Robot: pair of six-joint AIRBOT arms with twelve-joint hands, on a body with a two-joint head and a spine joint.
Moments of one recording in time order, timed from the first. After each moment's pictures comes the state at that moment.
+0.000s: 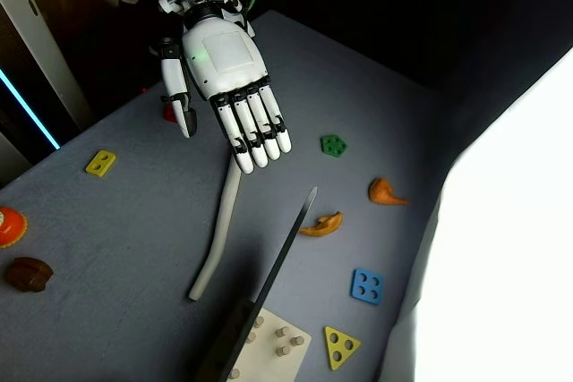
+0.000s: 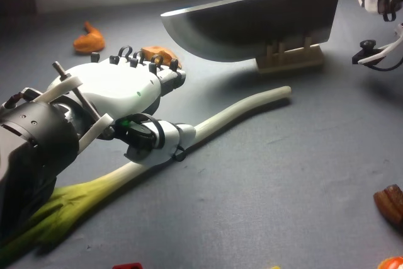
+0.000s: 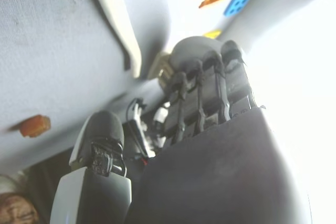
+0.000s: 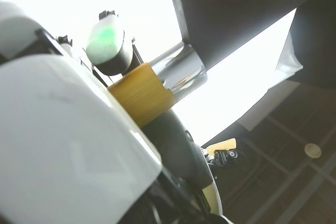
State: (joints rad) left arm 0.53 -0.91 0.65 1.64 0.64 -0.83; right arm -0.62 -1.59 2.11 0.24 0.94 -0.86
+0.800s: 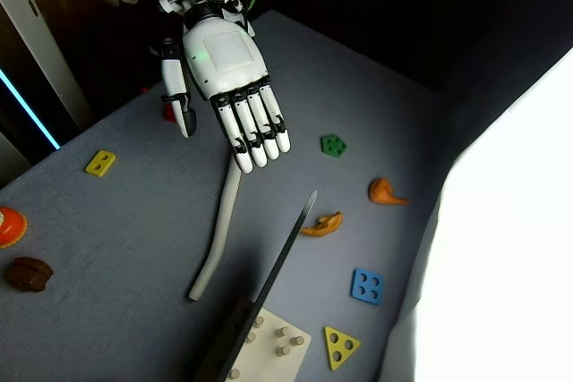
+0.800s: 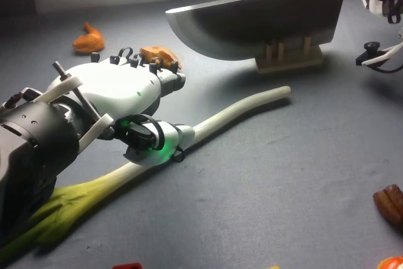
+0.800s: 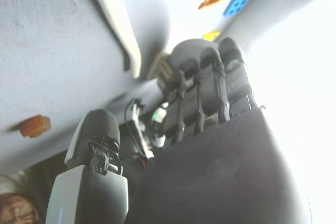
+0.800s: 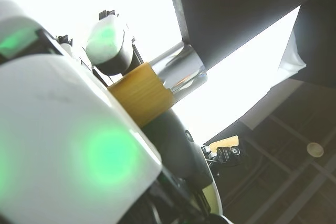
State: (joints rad) left arm 0.53 -0.91 0.65 1.64 0.64 -0.83; right arm -0.64 -1.59 2.12 0.26 0.95 -0.86
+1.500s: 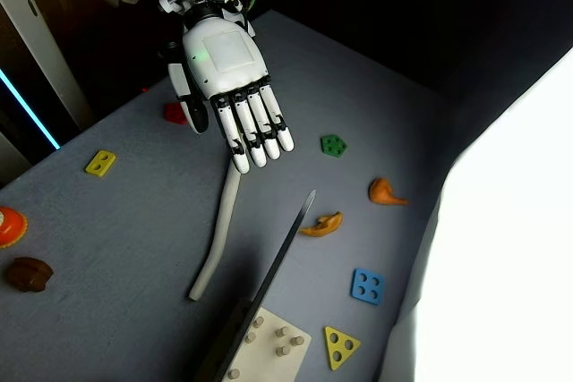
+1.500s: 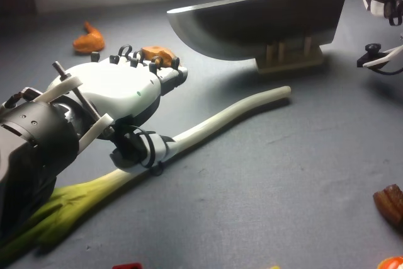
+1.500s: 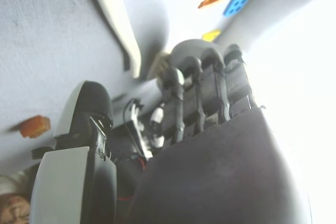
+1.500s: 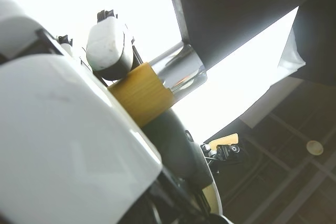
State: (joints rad) left arm 0.53 -0.91 0.65 1.65 0.64 -0.83; right arm -0.65 -1.59 2.12 0.26 0.97 -0.85
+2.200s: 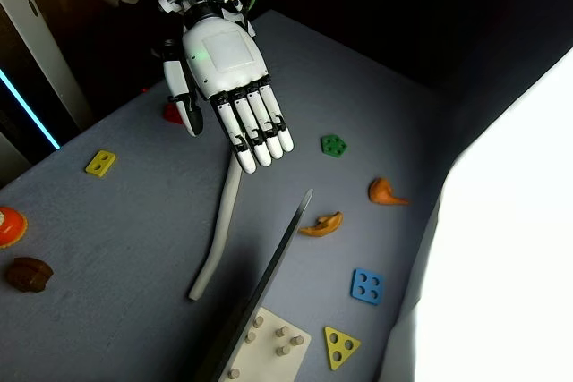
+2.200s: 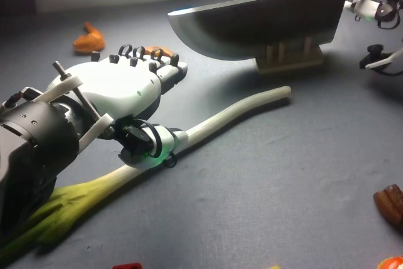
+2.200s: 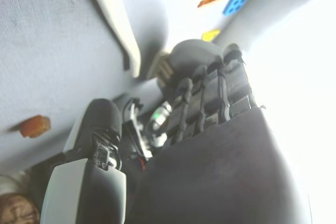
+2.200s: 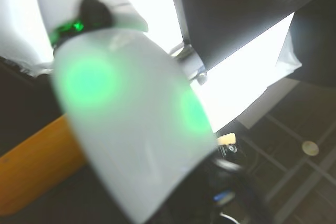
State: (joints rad) left arm 0.53 -0.91 0.65 1.65 0.64 -0.83; right arm -0.66 -1.58 2.12 0.24 0.98 -0.85
